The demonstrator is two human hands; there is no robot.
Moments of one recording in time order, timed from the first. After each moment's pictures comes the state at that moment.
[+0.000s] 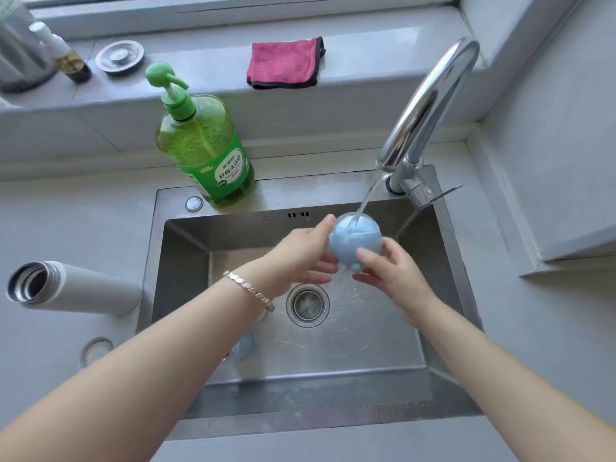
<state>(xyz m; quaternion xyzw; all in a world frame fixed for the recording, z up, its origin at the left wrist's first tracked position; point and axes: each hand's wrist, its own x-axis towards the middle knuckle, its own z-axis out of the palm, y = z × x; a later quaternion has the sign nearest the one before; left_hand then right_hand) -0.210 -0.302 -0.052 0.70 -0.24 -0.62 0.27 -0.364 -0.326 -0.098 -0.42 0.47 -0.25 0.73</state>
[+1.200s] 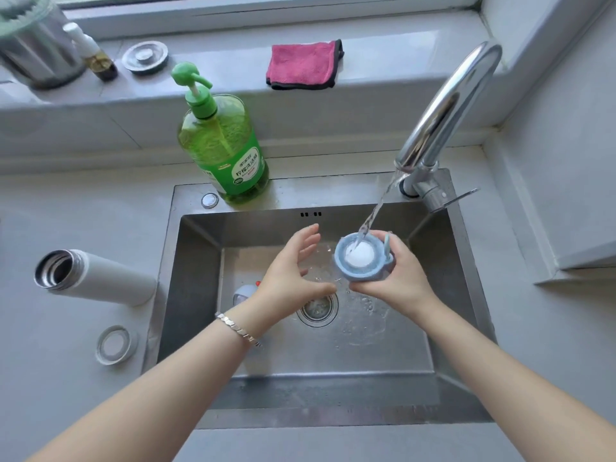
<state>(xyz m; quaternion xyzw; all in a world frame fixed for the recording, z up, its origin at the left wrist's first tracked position) -0.194 -0.249 -0.081 0.69 -0.40 -0.49 0.36 -0.361 -0.326 -0.118 -0.66 0.48 -0.23 0.54</state>
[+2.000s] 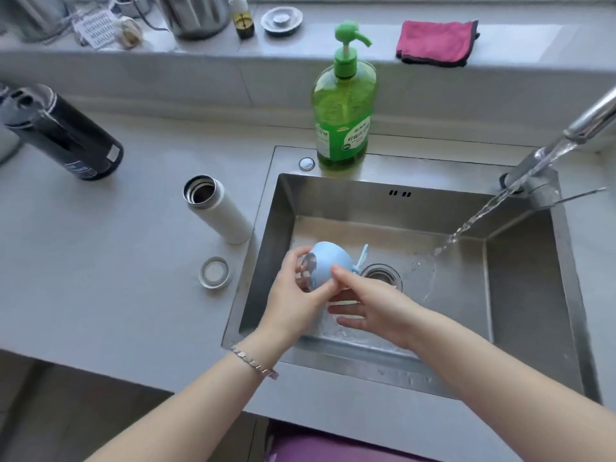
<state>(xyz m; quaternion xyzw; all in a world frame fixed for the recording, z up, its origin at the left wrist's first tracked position) -0.144 -0.102 -0.077 0.77 -0.22 -0.38 0.47 -0.243 -0.192 -0.077 -0.40 0.47 0.08 0.79</state>
